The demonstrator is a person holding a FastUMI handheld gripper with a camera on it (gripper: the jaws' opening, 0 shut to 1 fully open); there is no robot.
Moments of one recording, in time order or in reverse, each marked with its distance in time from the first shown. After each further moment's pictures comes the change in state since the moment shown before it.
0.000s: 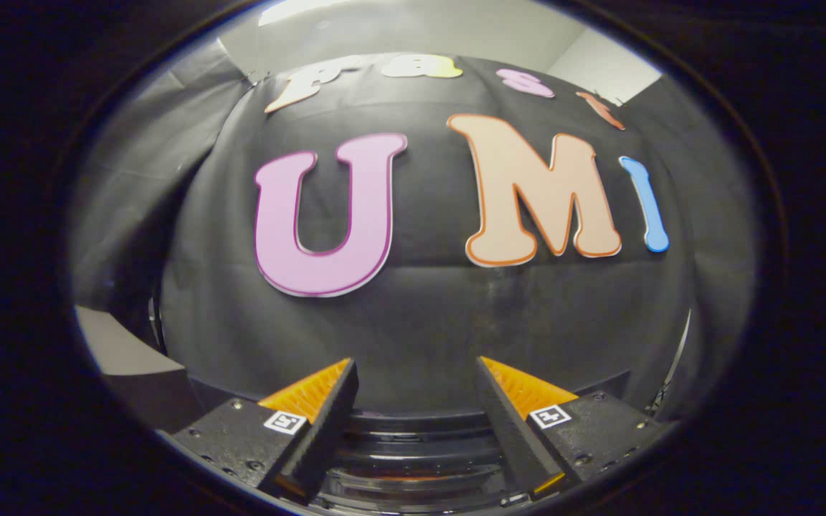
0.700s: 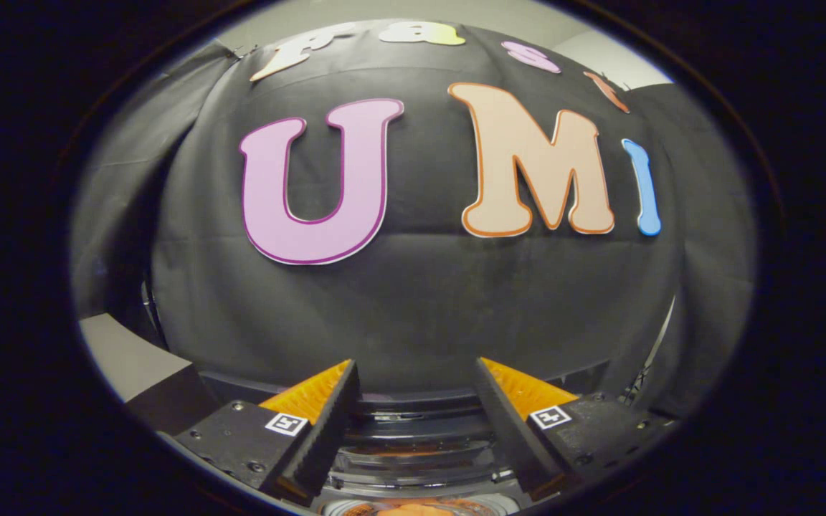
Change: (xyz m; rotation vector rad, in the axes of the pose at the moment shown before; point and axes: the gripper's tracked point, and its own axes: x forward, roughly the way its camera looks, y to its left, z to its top) arm 0.002 -0.002 -0.010 -0.026 0.264 -0.021
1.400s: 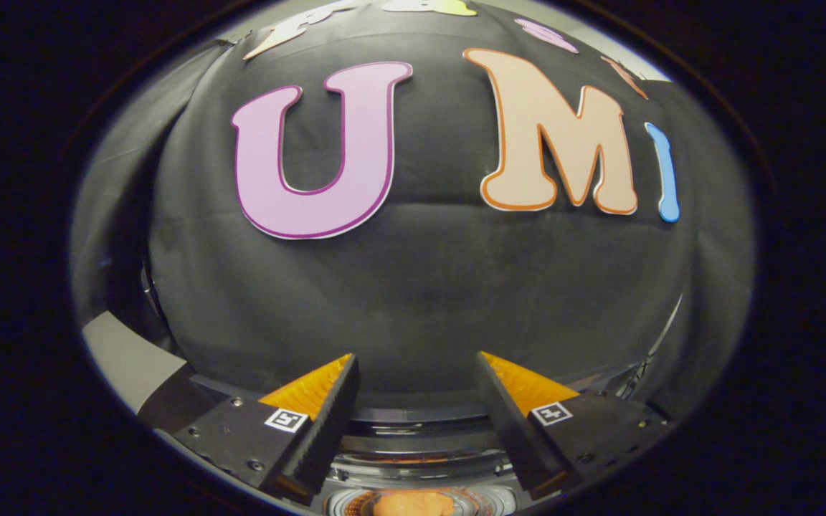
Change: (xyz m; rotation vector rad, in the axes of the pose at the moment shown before) arm 0.001 0.005 -0.004 -0.014 0.066 0.013
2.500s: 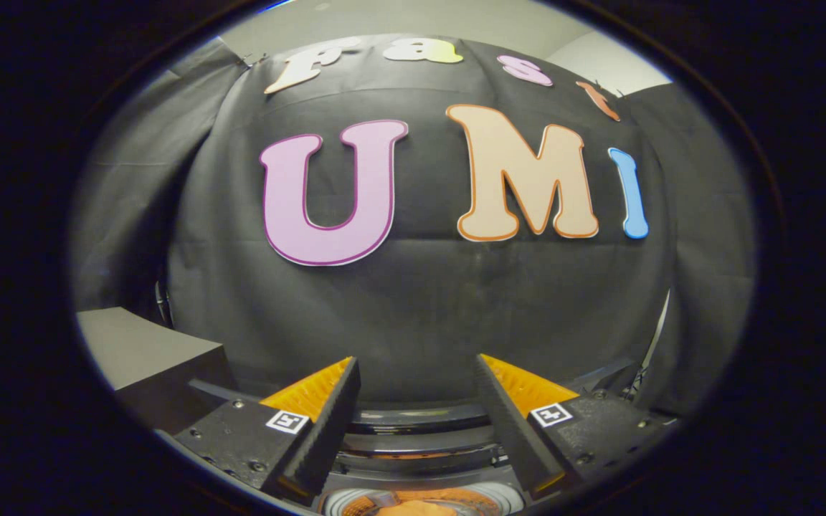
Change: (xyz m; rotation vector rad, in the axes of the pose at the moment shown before) arm -0.064 -0.001 -0.007 0.015 -0.204 -0.021
